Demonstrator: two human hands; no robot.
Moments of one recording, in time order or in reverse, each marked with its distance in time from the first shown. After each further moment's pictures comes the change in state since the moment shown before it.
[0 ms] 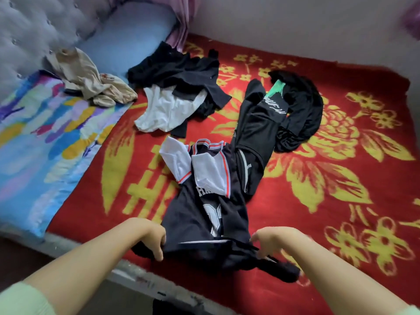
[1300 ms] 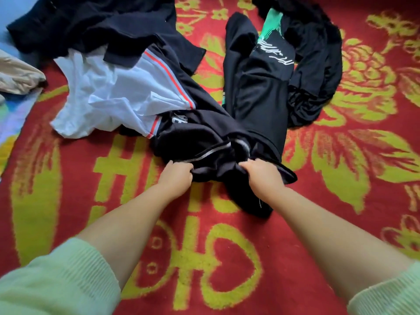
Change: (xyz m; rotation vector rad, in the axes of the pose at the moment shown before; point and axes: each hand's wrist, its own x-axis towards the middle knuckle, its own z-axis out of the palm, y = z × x) left_hand 0.255 0.001 -0.210 -0.060 0.896 0.111; right_hand 0.243 0.072 -0.125 0.171 0.917 0.207
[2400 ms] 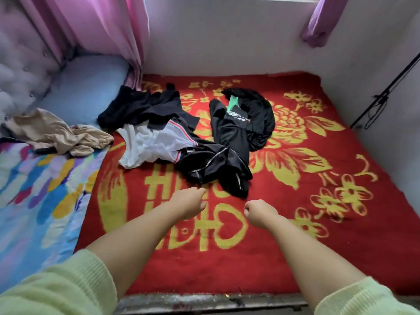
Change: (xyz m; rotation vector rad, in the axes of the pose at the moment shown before) left_hand -0.317 0.047 -0.152 0.286 -0.022 0.258; right_hand -0.297 -0.119 -0.130 0.226 -0.175 0.329
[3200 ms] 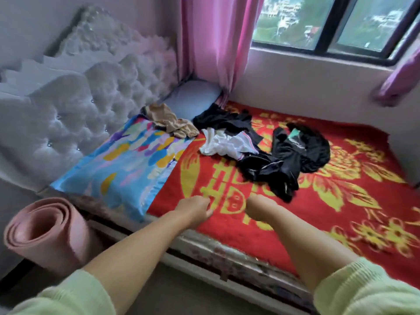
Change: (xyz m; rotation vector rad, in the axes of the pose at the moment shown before) left_hand -0.346 0.000 0.070 -0.201 0.177 -0.326; right_hand -0.231 -0.146 0.046 -0.364 0.020 -0.387
